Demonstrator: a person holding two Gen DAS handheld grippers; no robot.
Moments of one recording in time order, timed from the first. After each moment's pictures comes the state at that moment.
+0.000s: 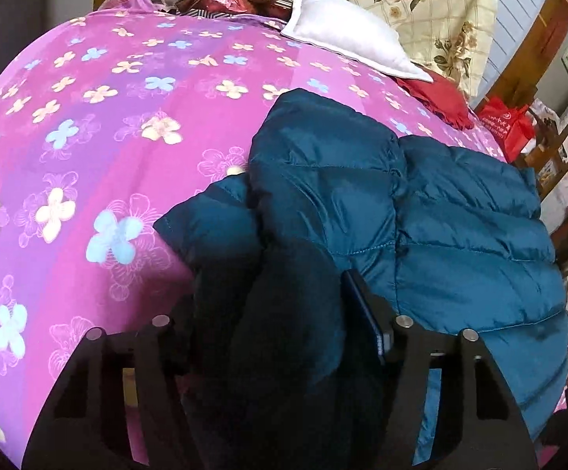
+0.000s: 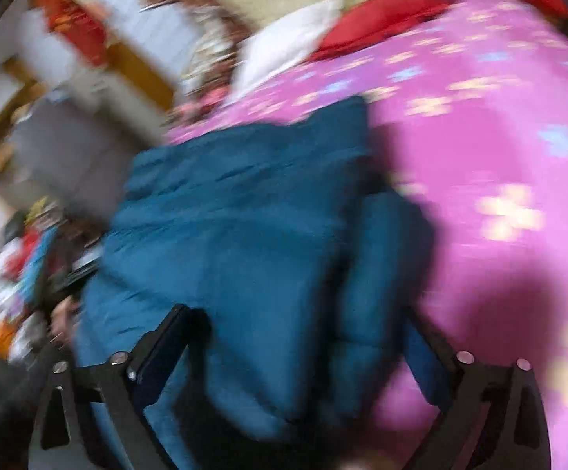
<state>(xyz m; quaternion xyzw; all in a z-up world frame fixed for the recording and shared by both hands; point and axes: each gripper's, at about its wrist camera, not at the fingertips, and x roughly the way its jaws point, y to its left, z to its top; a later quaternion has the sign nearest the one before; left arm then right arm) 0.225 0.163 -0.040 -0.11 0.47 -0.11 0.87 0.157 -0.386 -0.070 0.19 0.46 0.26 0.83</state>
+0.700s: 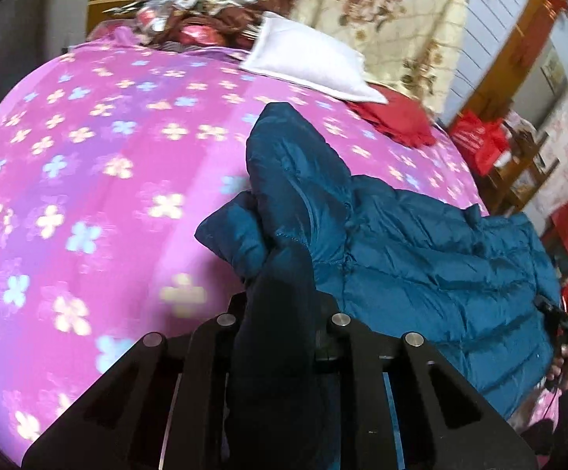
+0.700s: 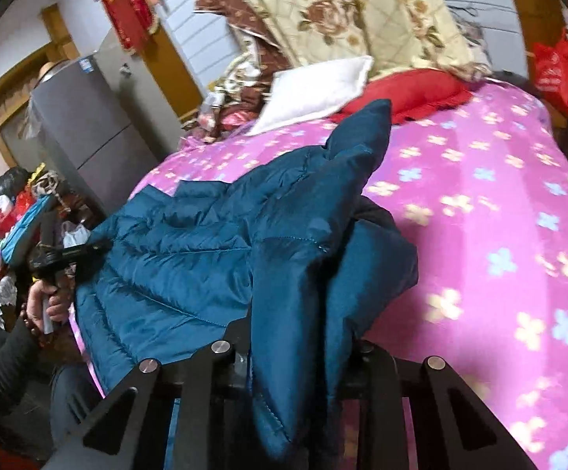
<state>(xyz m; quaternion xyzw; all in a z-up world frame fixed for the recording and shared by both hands) 0.171 0.085 0.039 -0.12 0.43 -0.13 0.88 0.112 -0.423 0.035 0.11 0.42 0.19 0.88</state>
